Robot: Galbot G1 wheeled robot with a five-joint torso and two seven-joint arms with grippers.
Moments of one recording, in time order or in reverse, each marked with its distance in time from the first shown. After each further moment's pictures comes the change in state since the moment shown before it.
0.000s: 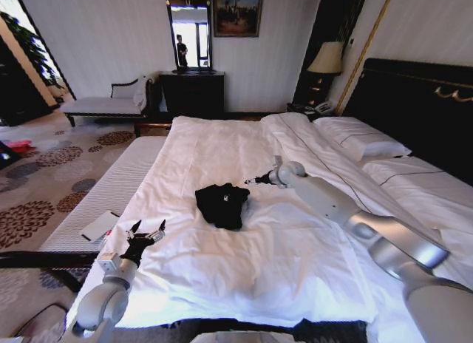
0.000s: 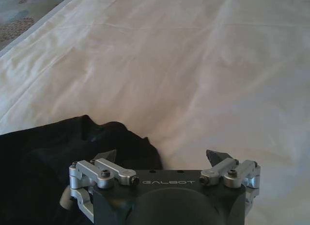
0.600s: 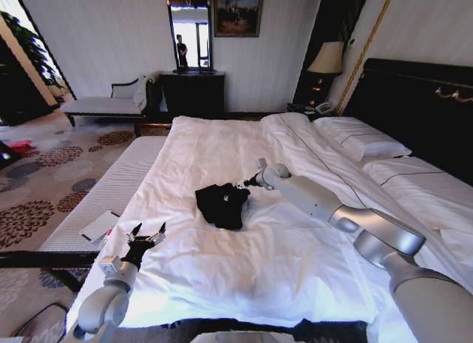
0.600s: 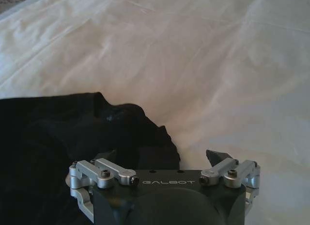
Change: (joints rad) left arm 0.012 -0.009 0.006 0.019 0.004 -0.019 0.011; right arm 0.019 0.023 -0.111 0.019 -0.093 0.009 -0.020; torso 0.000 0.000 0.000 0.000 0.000
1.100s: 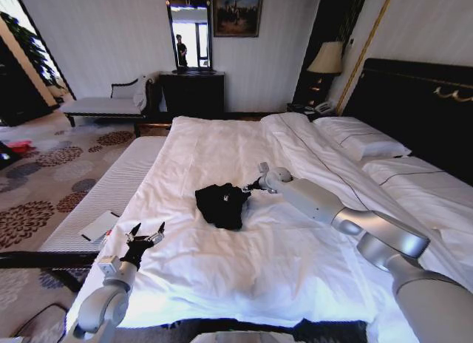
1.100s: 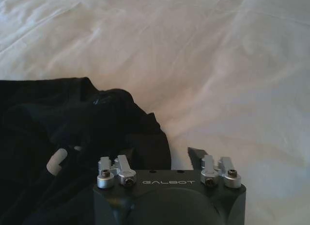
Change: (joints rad) left arm -0.011 -0.003 0.001 0.012 -0.006 -0.006 0.000; right arm -0.005 -0.008 -0.030 -0.023 -0.033 0.006 -0.024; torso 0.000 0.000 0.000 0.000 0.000
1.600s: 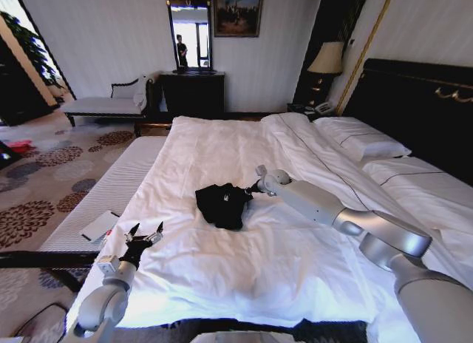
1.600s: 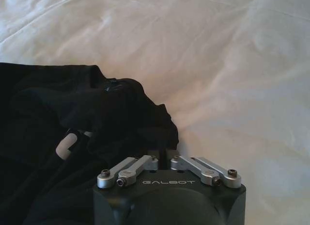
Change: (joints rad) left arm -0.010 0.000 -0.003 0.024 -0.005 -0.013 0.002; right arm 0.011 -0.016 -0.046 0.046 0.006 -0.007 0.009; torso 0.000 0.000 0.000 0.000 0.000
